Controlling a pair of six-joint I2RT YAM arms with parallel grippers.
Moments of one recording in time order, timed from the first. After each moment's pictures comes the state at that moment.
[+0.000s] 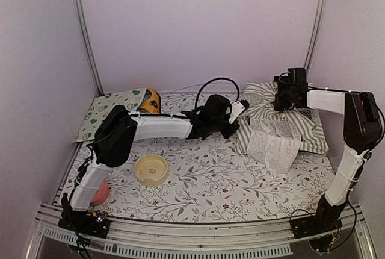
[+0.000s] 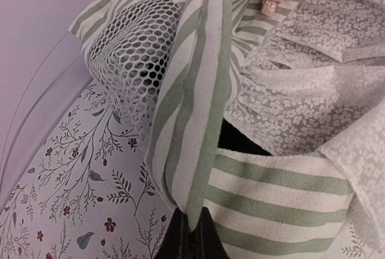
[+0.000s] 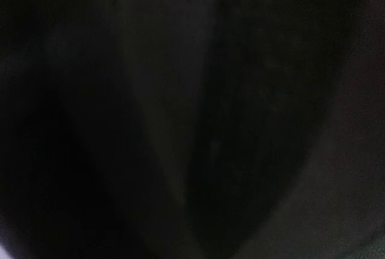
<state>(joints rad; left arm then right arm) -0.95 2.43 1.96 0.00 -0.13 0.25 0.15 1.81 1.28 0.02 0.03 1.59</state>
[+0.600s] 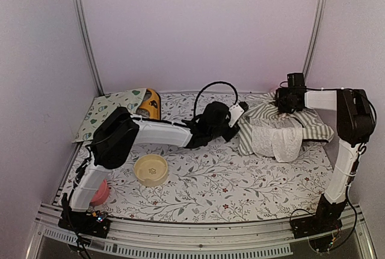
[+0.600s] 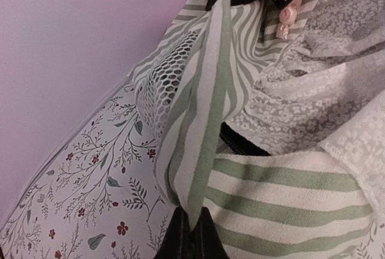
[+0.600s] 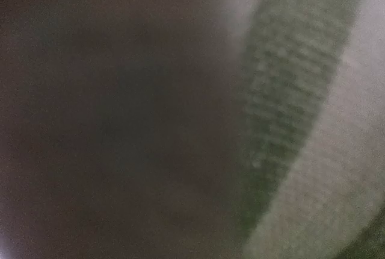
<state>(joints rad) -0.98 2.41 1.80 0.24 -0.23 0.26 0.09 1.95 1.34 -0.04 -0.04 1.69</state>
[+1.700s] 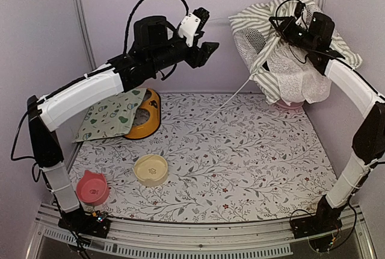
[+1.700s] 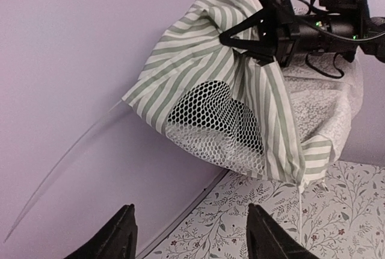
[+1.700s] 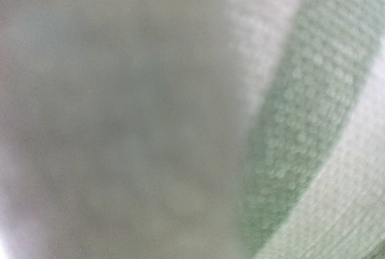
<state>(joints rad) -0.84 1.82 1.87 -0.02 -0.04 0.31 0.18 1.69 1.75 0.11 -0.33 0.74</state>
